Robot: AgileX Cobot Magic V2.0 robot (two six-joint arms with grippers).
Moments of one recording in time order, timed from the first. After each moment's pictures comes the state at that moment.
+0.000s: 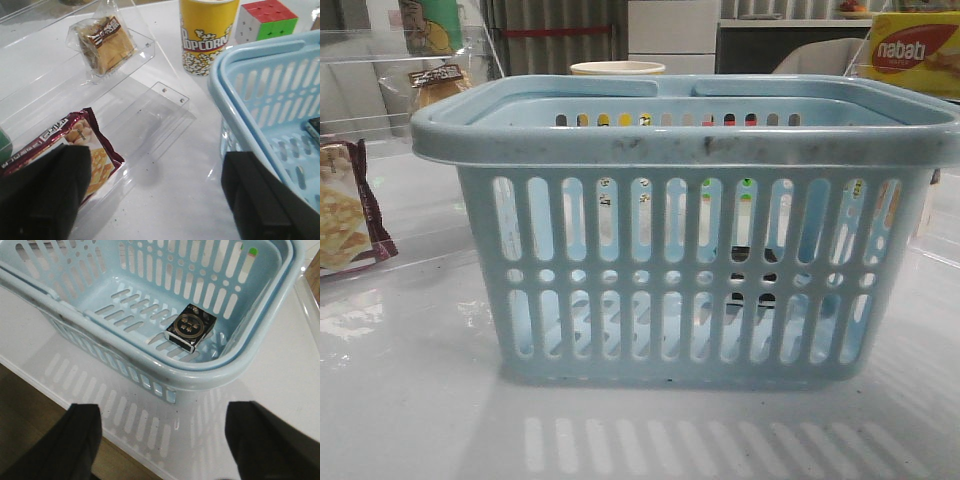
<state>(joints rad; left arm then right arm) -0.28 1.04 -0.85 0.01 0.40 0.03 0.46 0.70 -0.71 0.08 0.71 -0.05</state>
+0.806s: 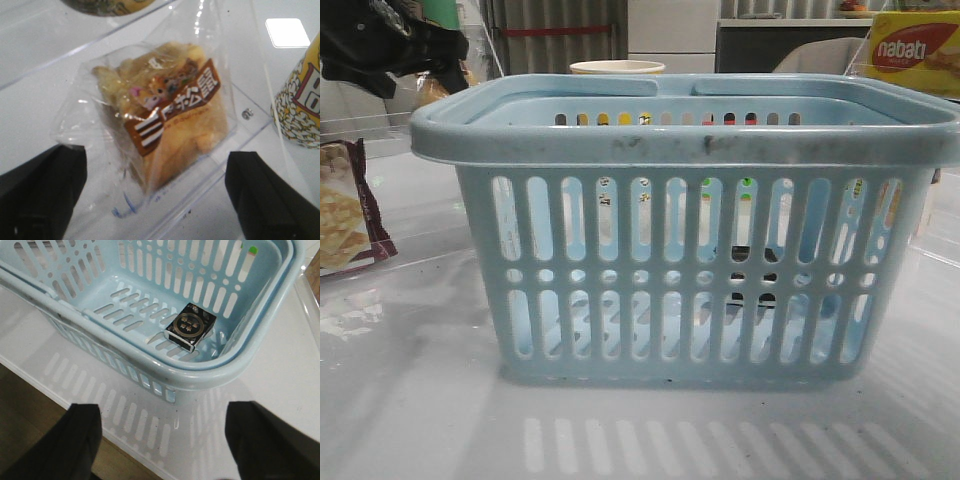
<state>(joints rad) -0.15 2.00 -1.62 -0.07 0.34 0.03 0.46 0.70 -0.71 0.08 0.71 -0.05</state>
